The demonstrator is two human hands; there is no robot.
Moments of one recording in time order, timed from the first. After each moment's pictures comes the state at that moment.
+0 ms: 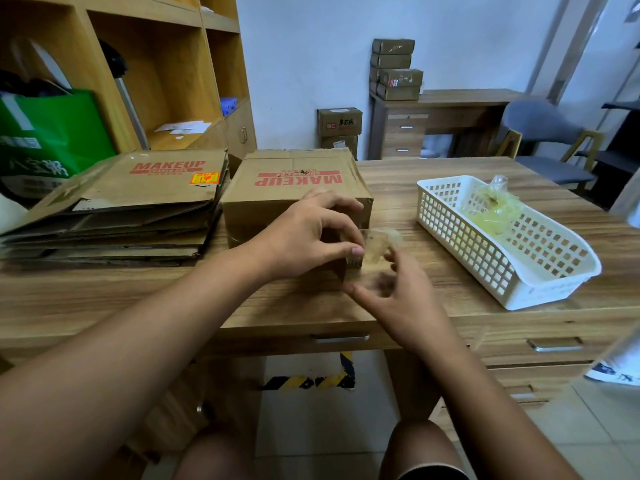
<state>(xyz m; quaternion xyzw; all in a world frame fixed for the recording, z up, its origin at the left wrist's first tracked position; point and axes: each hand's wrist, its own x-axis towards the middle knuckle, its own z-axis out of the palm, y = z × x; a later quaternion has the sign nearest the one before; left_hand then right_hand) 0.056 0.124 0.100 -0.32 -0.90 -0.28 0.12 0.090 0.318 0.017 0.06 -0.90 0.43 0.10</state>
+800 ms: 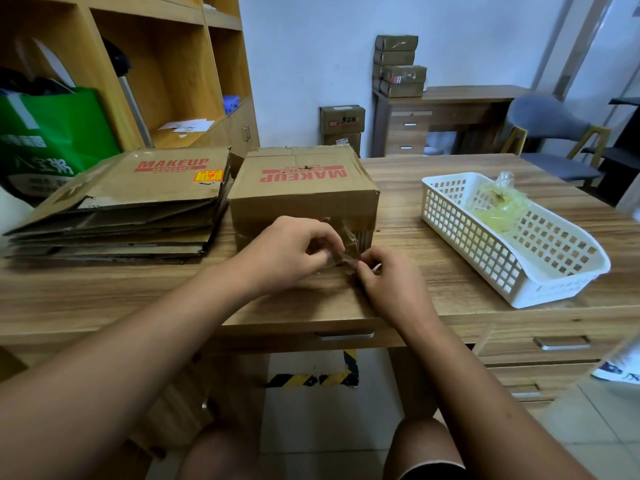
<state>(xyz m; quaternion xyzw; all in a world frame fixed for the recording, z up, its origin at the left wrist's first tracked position) 0.073 0.111 0.086 -0.23 -0.93 -0.25 0.10 0.065 0.295 0.022 0.06 -0.93 0.35 0.13</state>
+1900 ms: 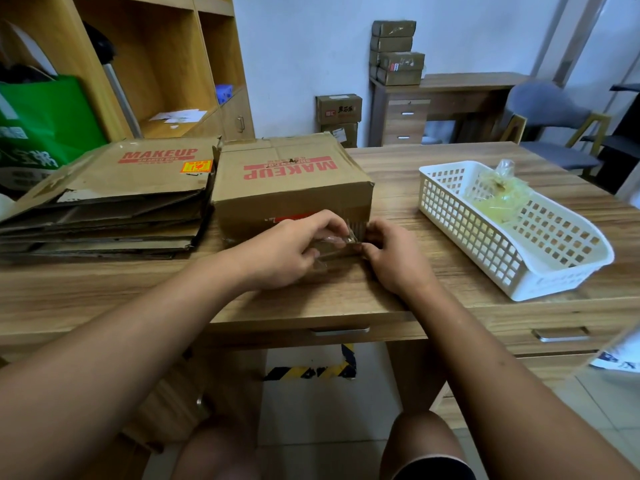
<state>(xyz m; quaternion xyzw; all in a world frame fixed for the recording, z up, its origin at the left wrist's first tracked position) 0.060 0.114 0.076 -0.21 -0.93 -0.29 -0.03 0.022 0.310 0.020 0.08 -0.90 0.42 0.11</state>
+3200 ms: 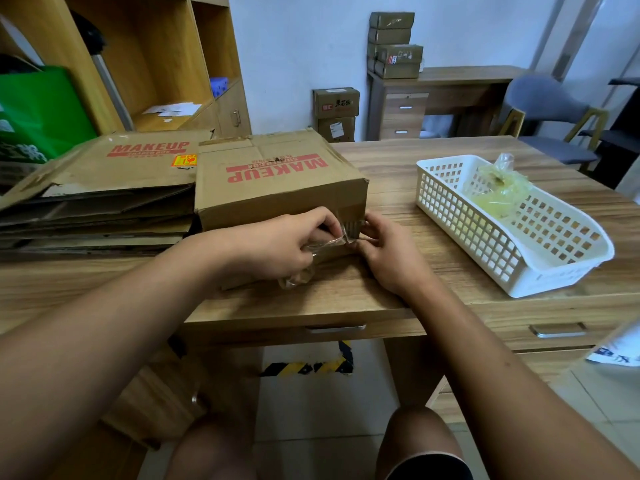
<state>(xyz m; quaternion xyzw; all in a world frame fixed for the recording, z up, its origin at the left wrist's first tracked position) 0.061 0.122 0.098 -0.18 -0.93 -0.27 -0.15 0.020 0.315 0.014 0.16 -0.85 0.50 0.08</state>
